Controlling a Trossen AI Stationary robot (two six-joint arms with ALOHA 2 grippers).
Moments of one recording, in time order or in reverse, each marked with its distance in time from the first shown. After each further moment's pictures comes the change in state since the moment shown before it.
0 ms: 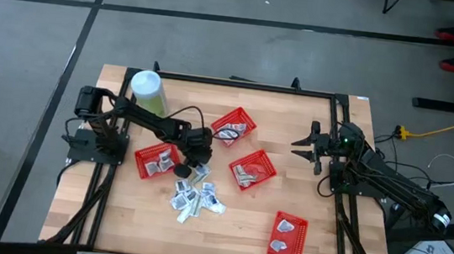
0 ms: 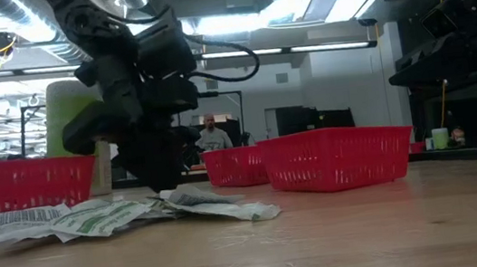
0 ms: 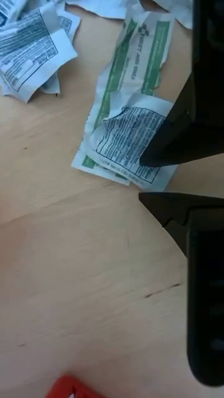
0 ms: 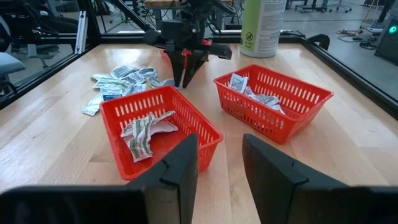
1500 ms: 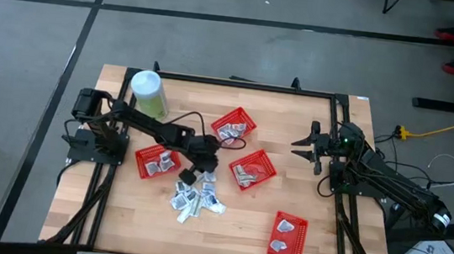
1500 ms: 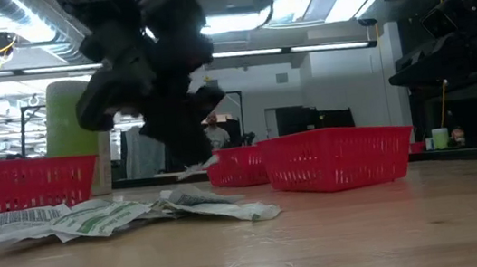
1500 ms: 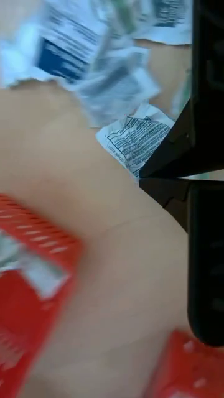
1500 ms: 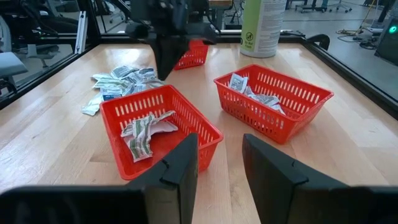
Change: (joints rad) left arm -0.103 -0.023 0.101 0.053 -0.066 0.073; right arm 0.000 0.000 0.000 0.000 0.000 0.000
